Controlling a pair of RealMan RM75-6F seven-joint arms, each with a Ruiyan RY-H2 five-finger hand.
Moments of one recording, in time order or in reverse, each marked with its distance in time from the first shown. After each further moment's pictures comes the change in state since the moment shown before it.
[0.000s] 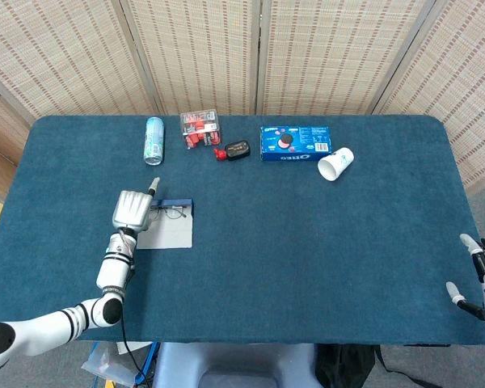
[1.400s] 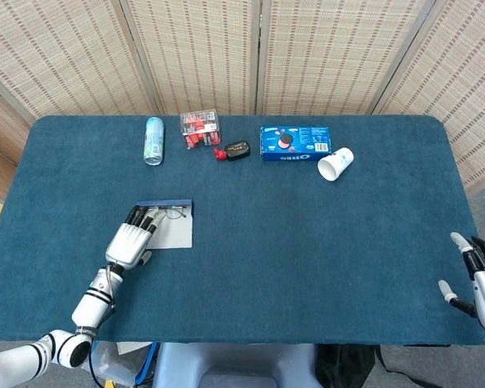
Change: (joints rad) left arm 0.204 0.051 0.158 -0.036 0.454 0.055 -0.322; right arm 0.016 -0.009 0.000 -0.014 -0.007 -0.012 -0.028
